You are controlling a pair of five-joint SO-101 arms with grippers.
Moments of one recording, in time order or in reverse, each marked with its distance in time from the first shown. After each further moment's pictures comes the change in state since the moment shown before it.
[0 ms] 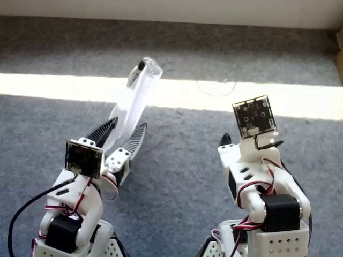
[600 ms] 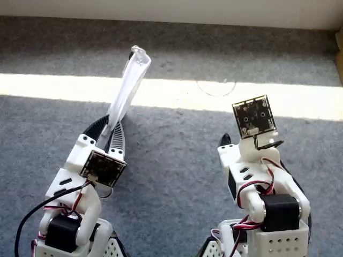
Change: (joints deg) left arm -1.9 -0.2 0.4 -1.5 -22.2; right arm 0.0 0.0 0.0 0.4 0.0
